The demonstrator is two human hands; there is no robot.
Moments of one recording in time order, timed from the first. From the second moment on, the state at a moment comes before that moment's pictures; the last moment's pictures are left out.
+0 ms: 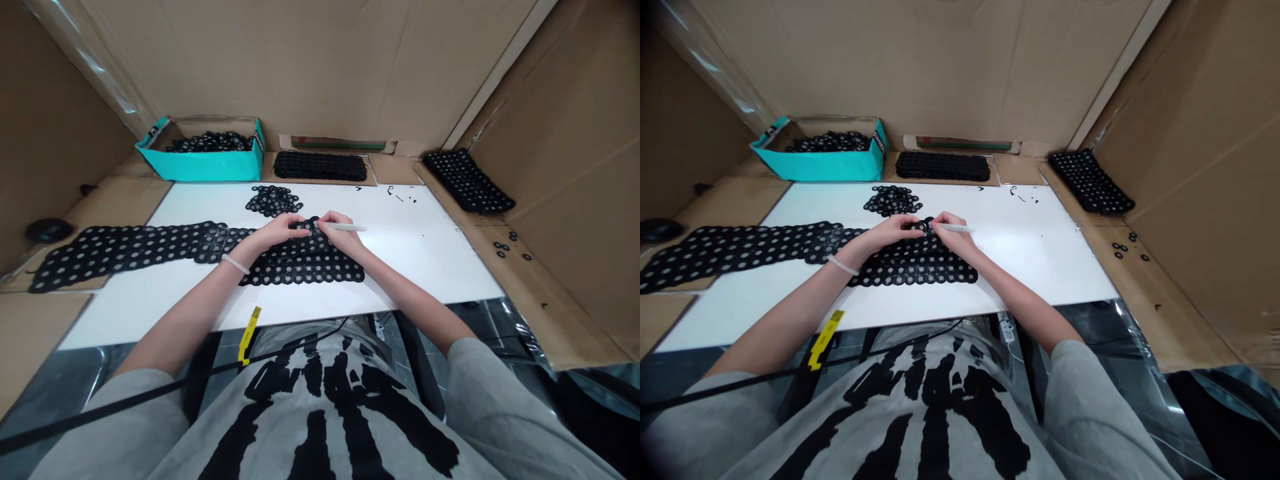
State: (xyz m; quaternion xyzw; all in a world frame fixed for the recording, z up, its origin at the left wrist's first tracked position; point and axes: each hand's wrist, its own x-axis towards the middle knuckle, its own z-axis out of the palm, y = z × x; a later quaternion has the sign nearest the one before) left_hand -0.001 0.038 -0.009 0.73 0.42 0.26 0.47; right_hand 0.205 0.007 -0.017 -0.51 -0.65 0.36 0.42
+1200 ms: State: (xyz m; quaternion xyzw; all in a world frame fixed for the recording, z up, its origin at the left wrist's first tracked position) left_hand 0.013 0.029 -0.007 0.70 0.44 0.34 0.44; right_hand 0.219 0.005 -0.003 -0.45 -0.58 0.52 0.43
